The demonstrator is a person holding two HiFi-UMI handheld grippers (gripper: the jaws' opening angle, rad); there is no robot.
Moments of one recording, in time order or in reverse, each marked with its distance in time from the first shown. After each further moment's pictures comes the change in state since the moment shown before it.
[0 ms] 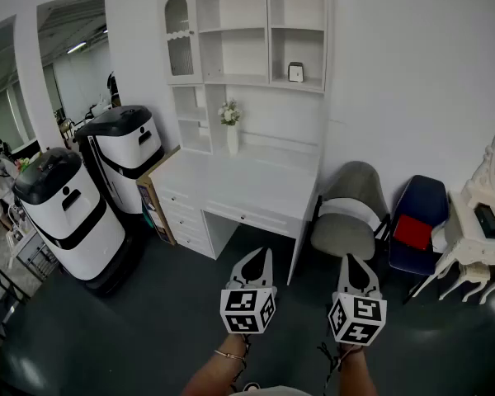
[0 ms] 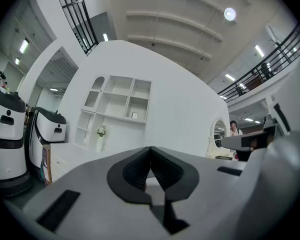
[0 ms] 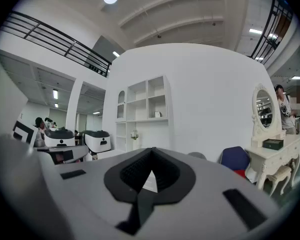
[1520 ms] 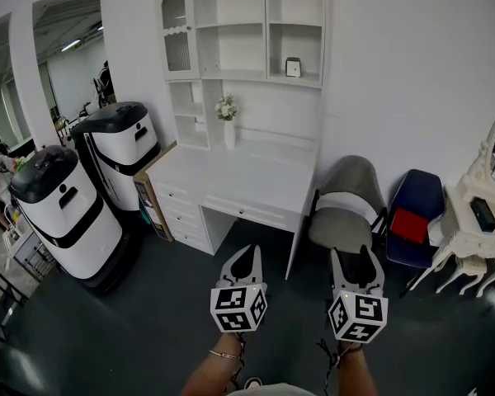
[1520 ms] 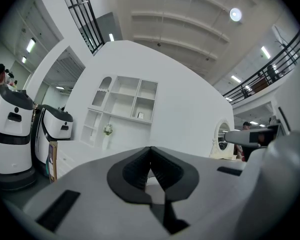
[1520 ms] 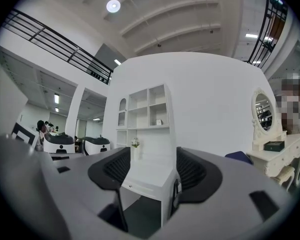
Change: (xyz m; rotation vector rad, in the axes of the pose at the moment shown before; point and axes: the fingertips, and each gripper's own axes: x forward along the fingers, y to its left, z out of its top) left arm -0.024 0.027 0.004 -0.044 0.000 0.048; right arm -0.015 0.014 0.018 0.003 -0.097 0.001
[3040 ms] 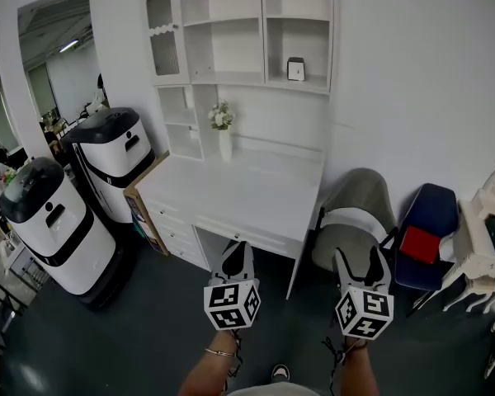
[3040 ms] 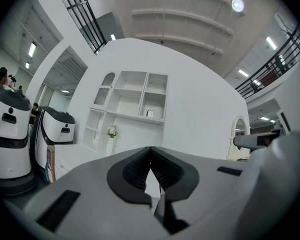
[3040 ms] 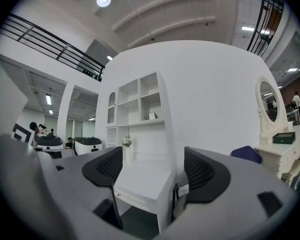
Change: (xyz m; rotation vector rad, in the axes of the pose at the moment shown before) left arm 0.168 0.061 0.002 0.017 -0.008 0.089; right arm 0.177 -0.065 -0.025 0.052 0.038 -0.020
